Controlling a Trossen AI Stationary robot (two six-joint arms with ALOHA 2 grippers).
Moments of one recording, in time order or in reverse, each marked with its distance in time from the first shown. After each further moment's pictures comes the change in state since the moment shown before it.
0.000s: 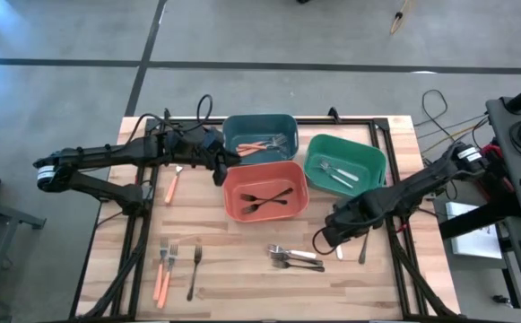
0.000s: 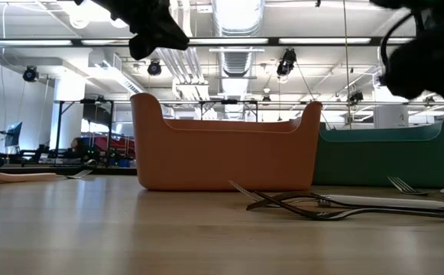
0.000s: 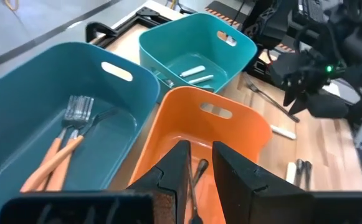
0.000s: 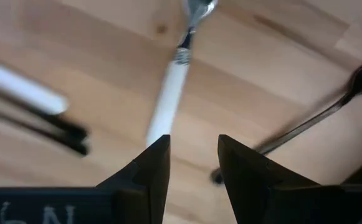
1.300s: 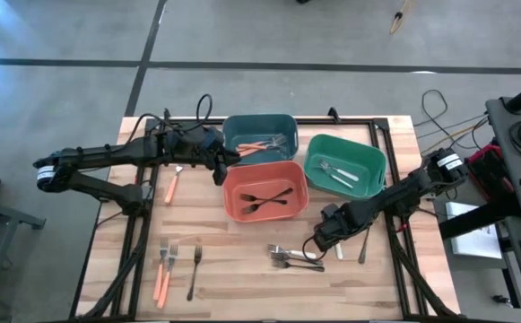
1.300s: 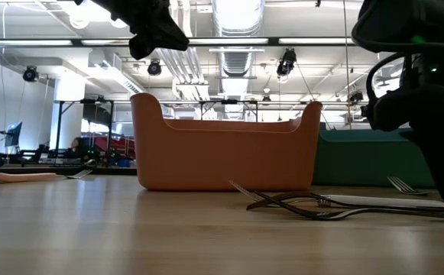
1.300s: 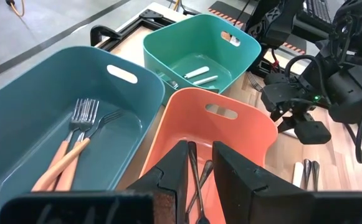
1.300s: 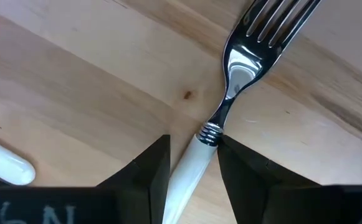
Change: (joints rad) left arm 0.000 0.000 0.000 0.000 -0.013 0.024; right arm -0.002 0.240 -0.056 0.237 0.149 -0.128
